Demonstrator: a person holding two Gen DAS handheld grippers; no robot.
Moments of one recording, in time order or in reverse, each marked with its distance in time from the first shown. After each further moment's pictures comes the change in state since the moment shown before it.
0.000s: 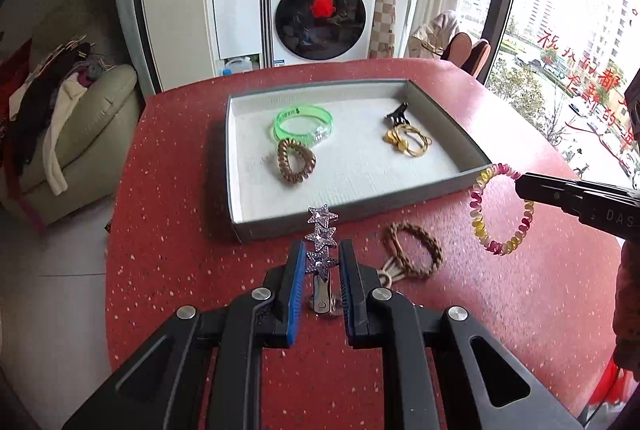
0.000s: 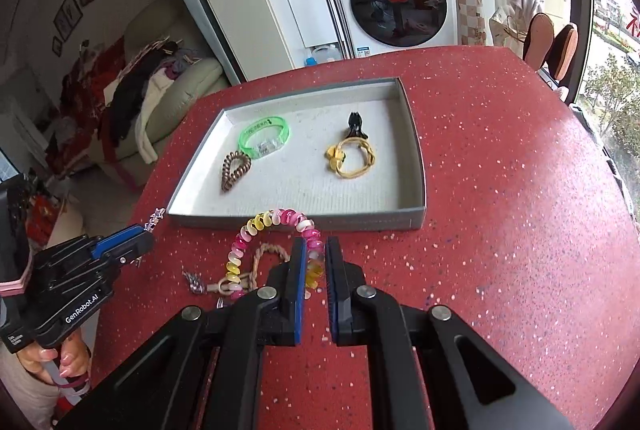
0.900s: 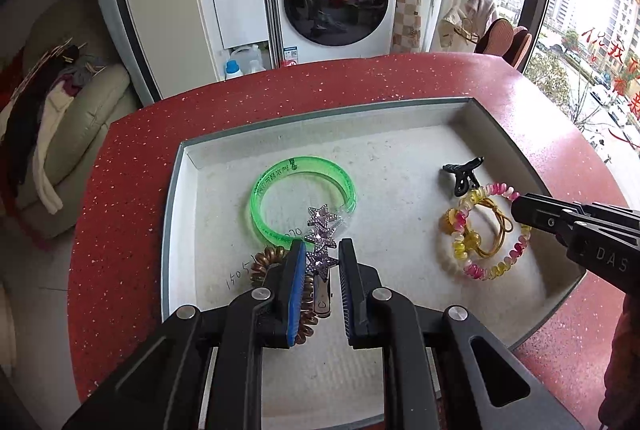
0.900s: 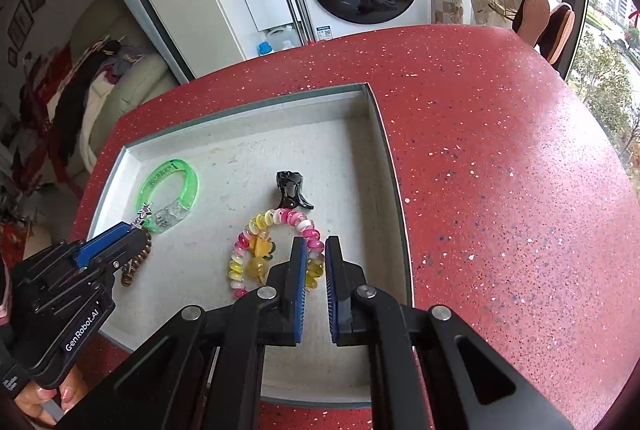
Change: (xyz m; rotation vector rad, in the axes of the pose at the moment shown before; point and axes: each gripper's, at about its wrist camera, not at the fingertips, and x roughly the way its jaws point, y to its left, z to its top) left arm 0.138 -0.009 0.084 0.006 0.085 0.090; right arm 0.117 -0.045 0.067 0.063 0.094 -0.130
